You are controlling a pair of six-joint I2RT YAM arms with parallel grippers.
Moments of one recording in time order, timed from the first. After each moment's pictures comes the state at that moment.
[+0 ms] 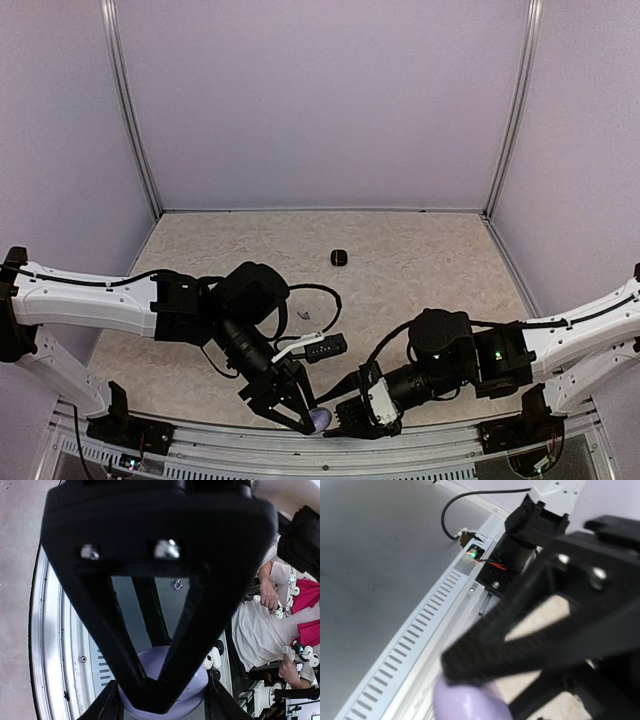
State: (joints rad) left arm -1.20 1.45 1.01 -0.39 0.92 -0.20; right arm 1.45 1.25 0.71 0.17 -0.30 -0.58
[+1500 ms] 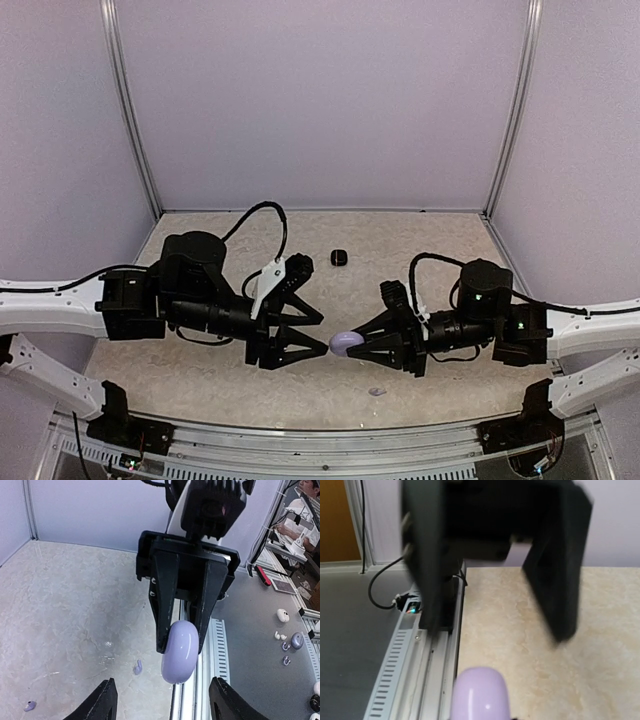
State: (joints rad) left arm -1.17 1.18 0.92 -0.09 0.30 -0.05; right arm 1.13 1.07 0.60 0.32 -0.45 -0.08
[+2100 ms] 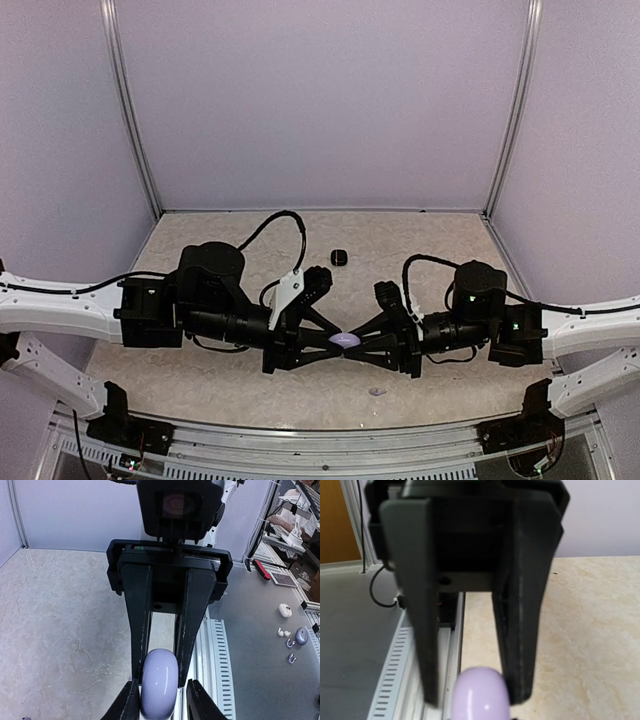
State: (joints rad) left arm -1.24 1.28 0.92 0.01 0.28 -0.02; right arm 1.13 1.11 0.60 0.34 -0.45 -0.04
